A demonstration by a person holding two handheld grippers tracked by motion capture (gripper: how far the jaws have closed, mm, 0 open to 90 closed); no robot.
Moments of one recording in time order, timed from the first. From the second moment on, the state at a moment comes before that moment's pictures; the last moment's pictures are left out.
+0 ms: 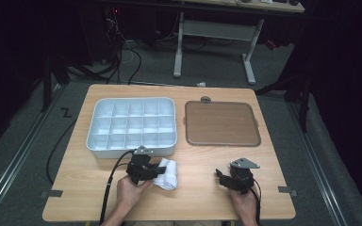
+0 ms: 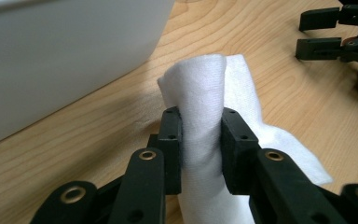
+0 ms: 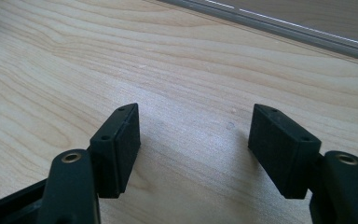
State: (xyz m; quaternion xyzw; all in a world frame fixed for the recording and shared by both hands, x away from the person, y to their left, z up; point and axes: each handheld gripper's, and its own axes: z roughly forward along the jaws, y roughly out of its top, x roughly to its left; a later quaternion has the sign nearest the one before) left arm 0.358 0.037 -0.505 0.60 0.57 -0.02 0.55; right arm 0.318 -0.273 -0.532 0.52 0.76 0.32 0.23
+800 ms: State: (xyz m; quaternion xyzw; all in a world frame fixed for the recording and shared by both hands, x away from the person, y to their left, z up) left arm 0.350 0.045 -0.494 0.60 0.56 -0.02 0.57; right arm 0.318 -0.273 -0.532 0.52 0.76 0.32 0.23
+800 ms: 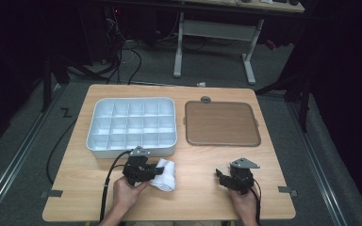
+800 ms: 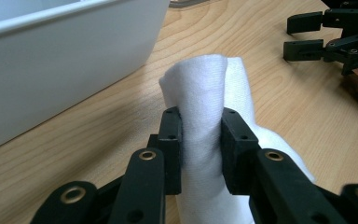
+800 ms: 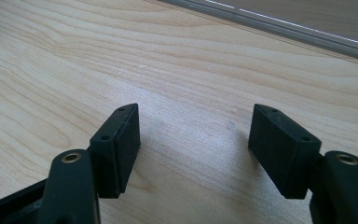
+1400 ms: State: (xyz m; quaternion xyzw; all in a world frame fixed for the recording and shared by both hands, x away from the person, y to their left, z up) left arm 0.348 0.051 -0.480 0.59 0.56 -0.03 0.58; right arm 0.318 -0.273 -0.532 0.52 0.76 0.32 0.23
